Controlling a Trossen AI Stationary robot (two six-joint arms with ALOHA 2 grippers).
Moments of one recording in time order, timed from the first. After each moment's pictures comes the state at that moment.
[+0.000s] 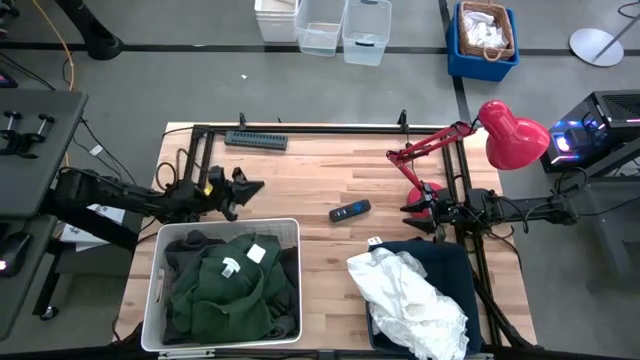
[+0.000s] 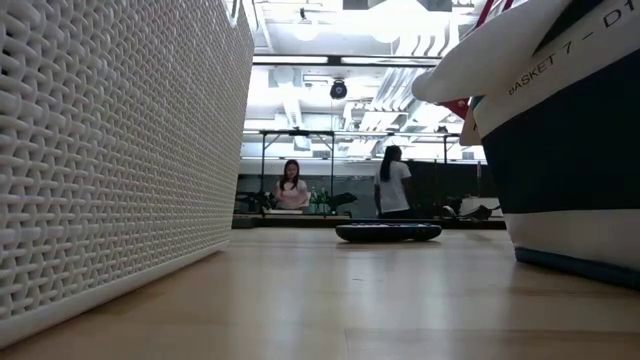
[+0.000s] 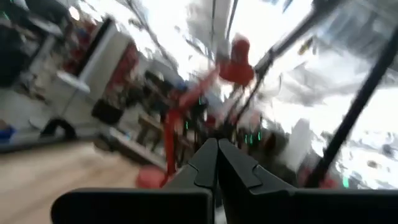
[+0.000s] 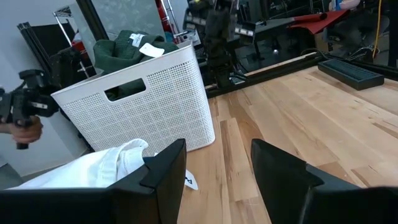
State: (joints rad) left arm 0.05 0.86 0.02 1.18 -0.19 -0.50; right arm 0.08 0.05 0.01 0.02 0.02 0.31
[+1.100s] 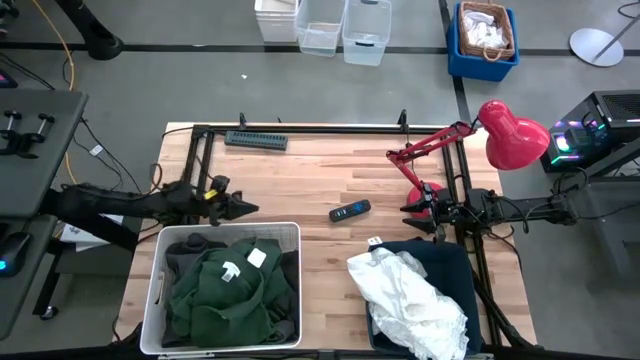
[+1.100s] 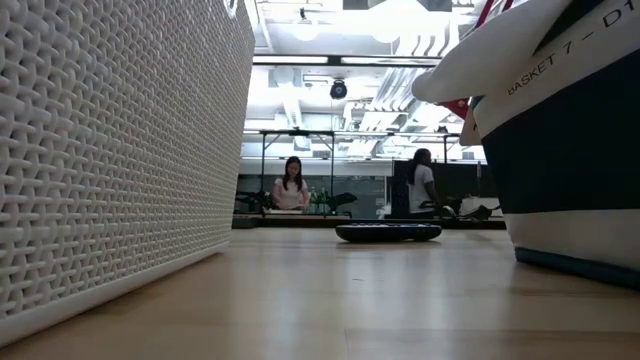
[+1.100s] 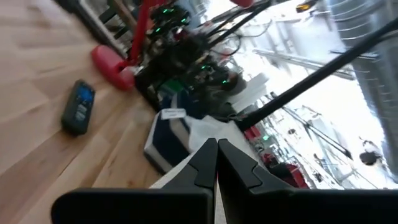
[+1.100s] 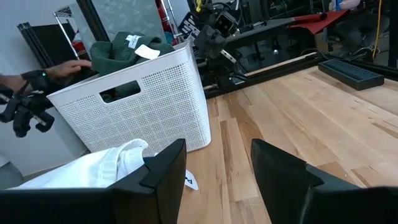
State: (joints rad) left arm 0.01 0.40 0.01 0.47 0.07 -0.95; right arm 0.08 0.05 0.01 0.02 0.02 0.31
